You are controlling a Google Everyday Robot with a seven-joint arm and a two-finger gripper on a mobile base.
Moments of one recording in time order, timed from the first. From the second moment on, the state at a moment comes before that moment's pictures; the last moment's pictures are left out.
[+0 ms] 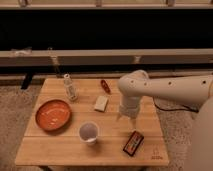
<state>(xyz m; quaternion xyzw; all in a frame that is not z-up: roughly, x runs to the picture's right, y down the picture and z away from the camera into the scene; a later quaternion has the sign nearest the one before) 0.117 0.192 0.730 -0.23 0.35 0.79 0.44</state>
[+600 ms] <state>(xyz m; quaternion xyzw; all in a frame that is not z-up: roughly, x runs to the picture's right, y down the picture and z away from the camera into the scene) 0.139 0.254 0.735 -0.25 0.36 0.82 0.37</state>
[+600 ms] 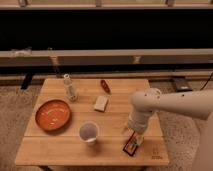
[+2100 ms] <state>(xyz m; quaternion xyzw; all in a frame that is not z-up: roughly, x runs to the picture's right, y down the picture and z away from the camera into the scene) 0.155 0.288 0.773 -0.24 0.35 0.82 0.39</state>
